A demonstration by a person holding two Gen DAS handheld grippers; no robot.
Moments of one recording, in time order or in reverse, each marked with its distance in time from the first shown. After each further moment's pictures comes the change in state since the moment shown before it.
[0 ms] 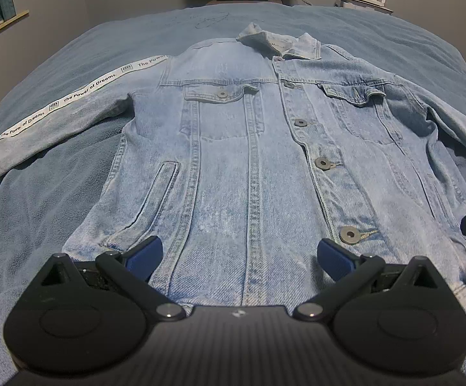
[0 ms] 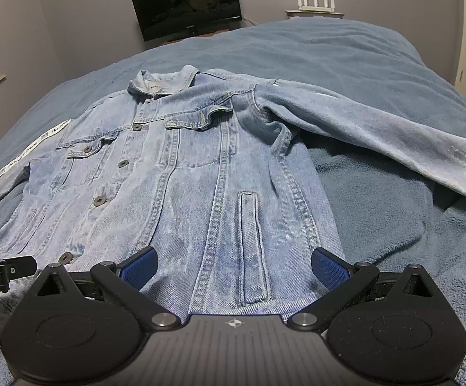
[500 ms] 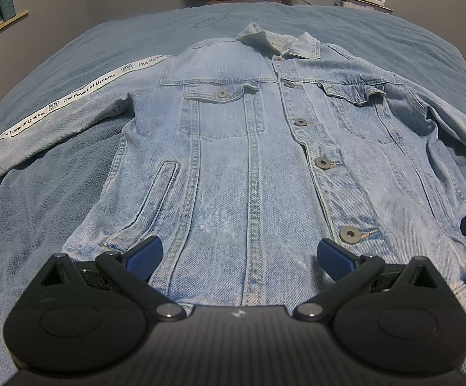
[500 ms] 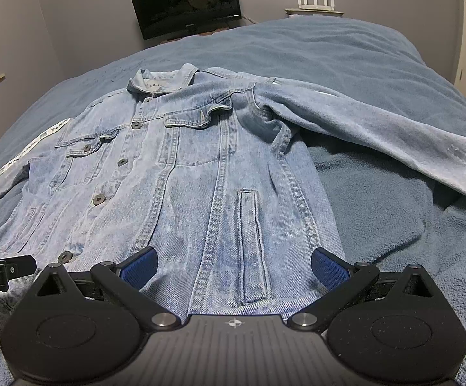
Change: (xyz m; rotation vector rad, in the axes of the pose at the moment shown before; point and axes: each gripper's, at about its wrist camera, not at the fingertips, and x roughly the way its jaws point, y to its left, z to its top) left arm 0.000 0.000 0.000 0.000 0.001 0.000; right arm 0.000 -0.003 -0.001 0.006 0.005 0.000
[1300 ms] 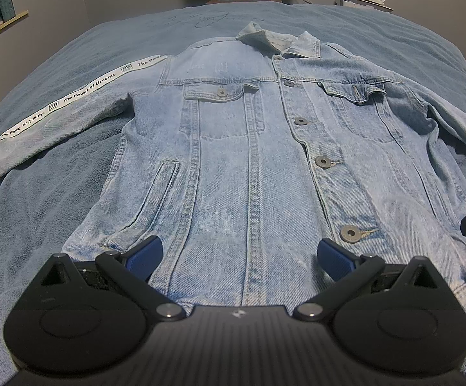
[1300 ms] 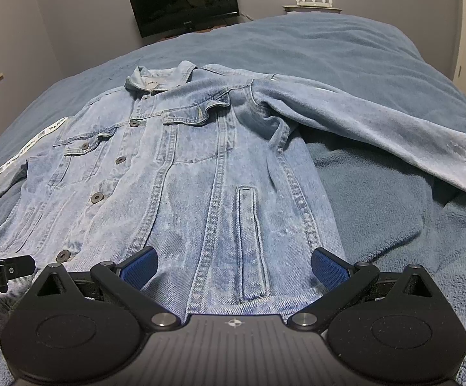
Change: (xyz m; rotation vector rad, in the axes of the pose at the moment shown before) left arm 0.000 0.000 0.001 0.000 0.002 0.000; right arm 0.002 -0.001 -0.001 0.006 0.013 0.001
